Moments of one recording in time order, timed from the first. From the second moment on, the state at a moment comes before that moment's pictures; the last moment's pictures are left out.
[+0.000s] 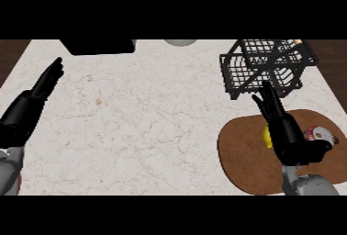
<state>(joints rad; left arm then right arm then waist) -0.22 0.59 -0.14 -1.55 0.07 0.08 -0.07 -0.11 -0.29 0.23 -1.58 -0.20 -0.22 -0.06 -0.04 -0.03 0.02</state>
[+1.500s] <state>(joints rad) -0.15 0.45 -0.12 -1.46 0.03 0.23 0.04 0.68 -0.44 0.03 -2.10 0.10 -0.84 0.59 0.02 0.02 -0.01</state>
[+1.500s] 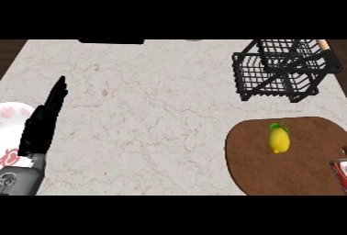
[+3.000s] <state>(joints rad) -0.18 0.41 -0.10 -1.43 -0.01 0.22 0.06 0.12 -0.61 0.13 -1.92 0.29 -0.54 1.27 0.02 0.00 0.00</state>
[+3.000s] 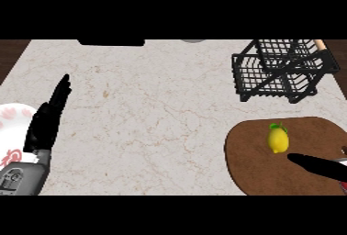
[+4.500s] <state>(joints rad) -0.13 0.38 -0.06 -1.46 -0.04 0.19 0.05 -0.07 -0.26 0.06 -1.66 0.56 -0.38 1.24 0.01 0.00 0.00</state>
